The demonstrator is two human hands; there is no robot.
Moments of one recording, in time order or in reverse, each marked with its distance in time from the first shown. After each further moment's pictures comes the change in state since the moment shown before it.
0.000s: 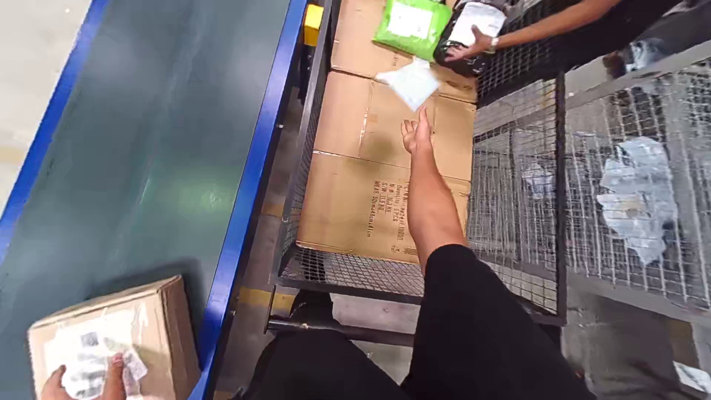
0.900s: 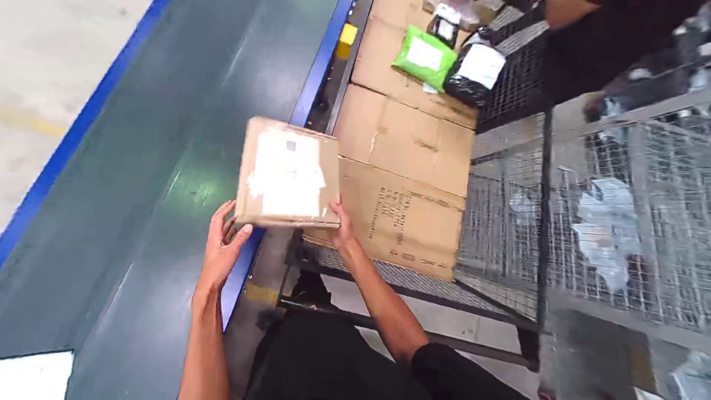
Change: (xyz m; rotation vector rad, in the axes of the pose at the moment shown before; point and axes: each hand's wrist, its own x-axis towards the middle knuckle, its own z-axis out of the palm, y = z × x) left_hand 0.052 0.153 0.086 -0.767 -0.562 0.191; right_hand -0.418 0.098 0.088 0.027 -0.514 0.213
